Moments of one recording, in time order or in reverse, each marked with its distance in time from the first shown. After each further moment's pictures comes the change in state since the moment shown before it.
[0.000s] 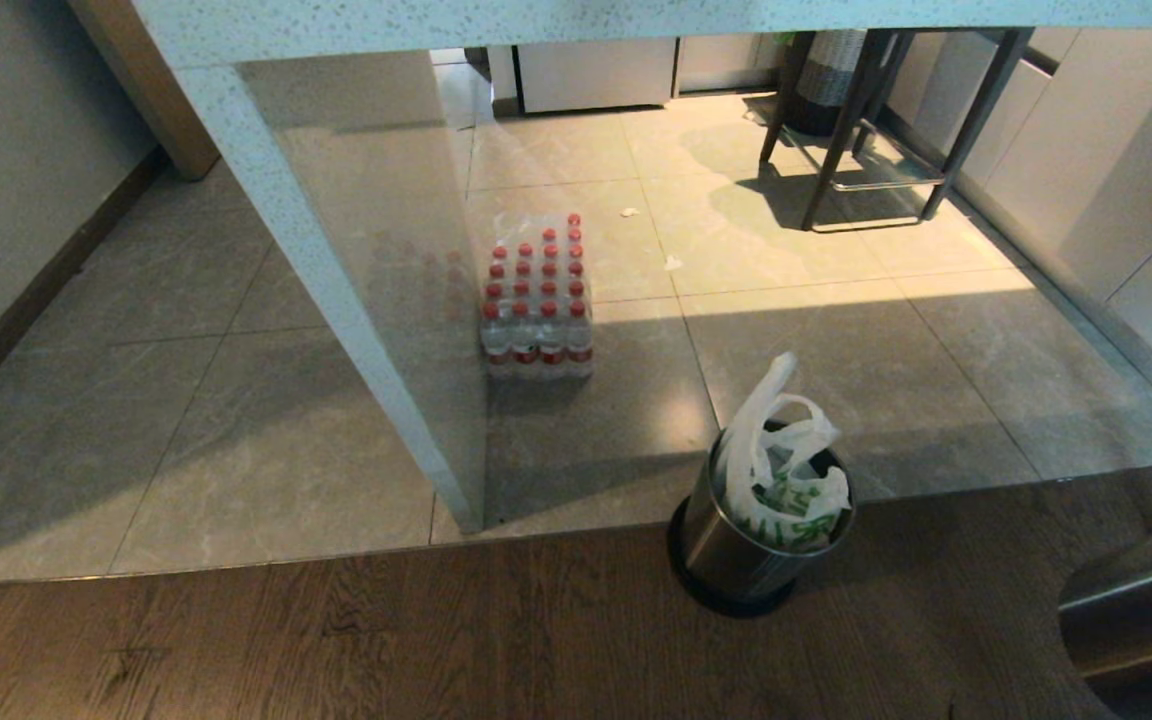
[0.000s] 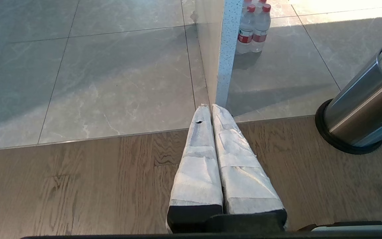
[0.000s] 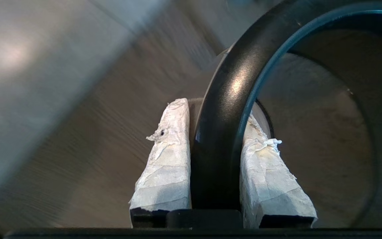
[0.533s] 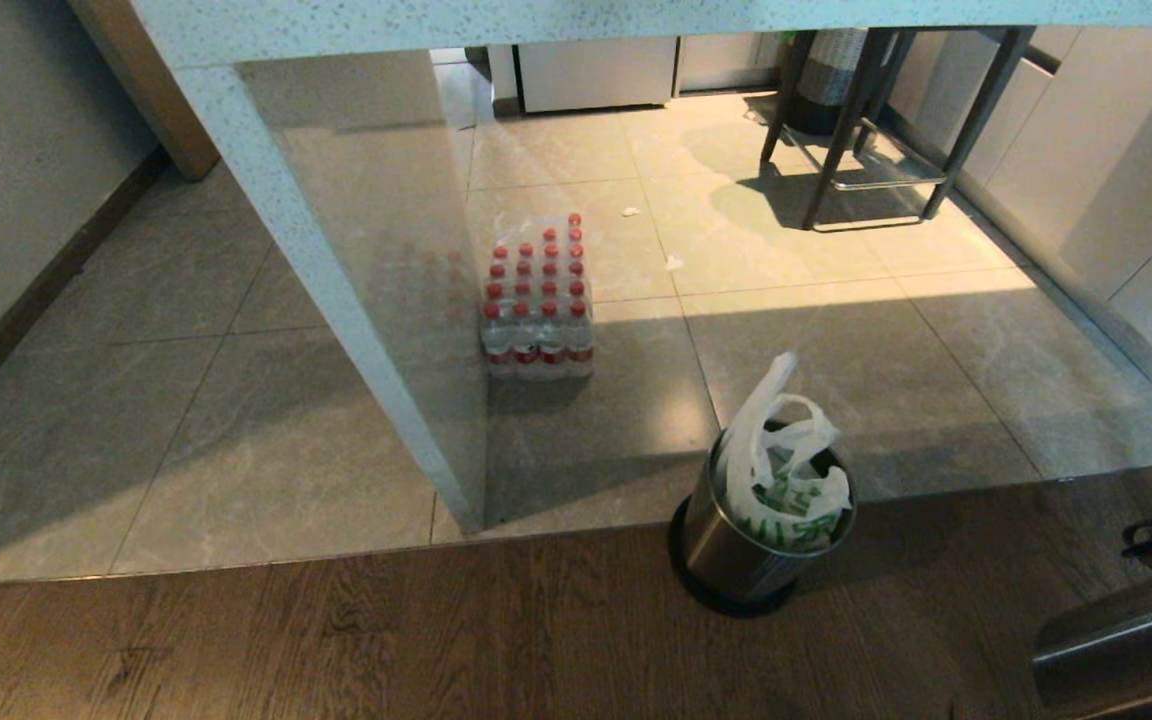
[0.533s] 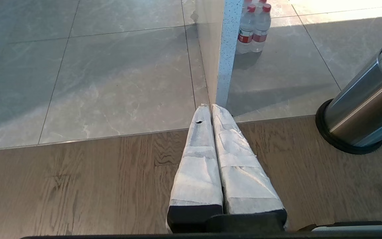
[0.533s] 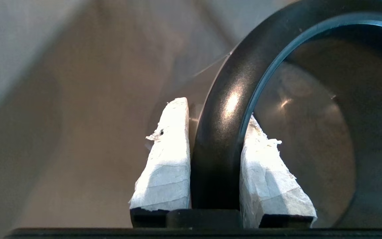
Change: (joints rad) left arm 0.000 0.000 0.000 0.000 0.000 0.000; right arm -0.047 0.291 -0.115 -0.102 -0.033 -0.007
